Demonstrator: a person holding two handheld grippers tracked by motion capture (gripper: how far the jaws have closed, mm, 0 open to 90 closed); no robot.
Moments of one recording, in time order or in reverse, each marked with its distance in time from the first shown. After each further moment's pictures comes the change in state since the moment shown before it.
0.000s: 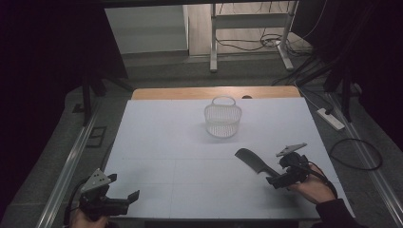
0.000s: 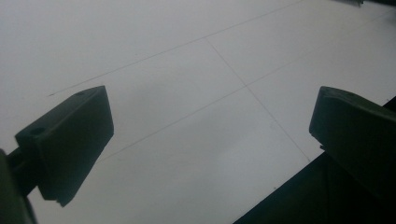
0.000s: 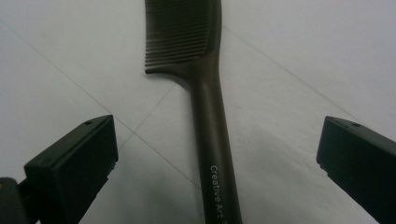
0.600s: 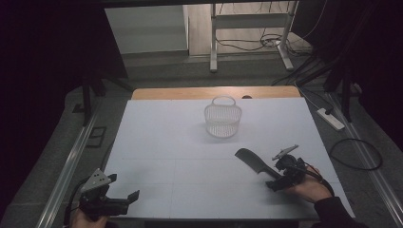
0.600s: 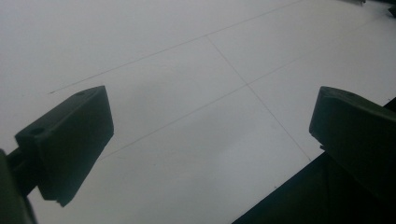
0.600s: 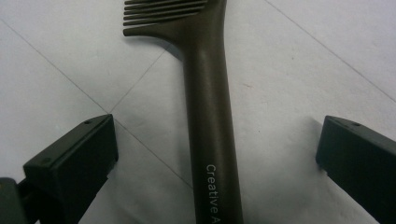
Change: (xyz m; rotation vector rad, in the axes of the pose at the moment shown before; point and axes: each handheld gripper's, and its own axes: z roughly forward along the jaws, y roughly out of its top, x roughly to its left) left arm 0.000 0.000 0.000 0.008 0.005 -0.003; right arm -0.004 -0.005 0.024 0.109 0.010 -0.030
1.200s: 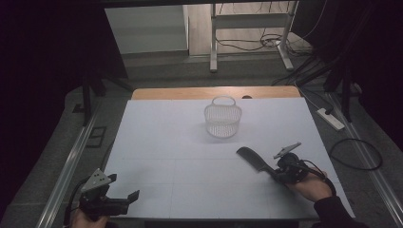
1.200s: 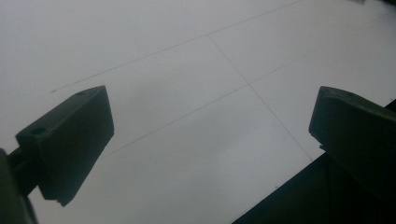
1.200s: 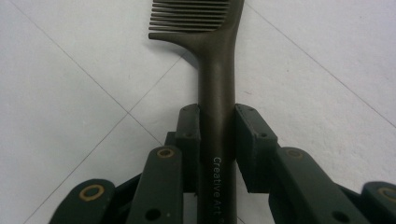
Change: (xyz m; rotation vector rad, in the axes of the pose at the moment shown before) left arm 0.000 0.000 0.000 0.003 0.004 -0.003; right arm -0.001 0.004 -0.014 -0.019 0.028 -0.030
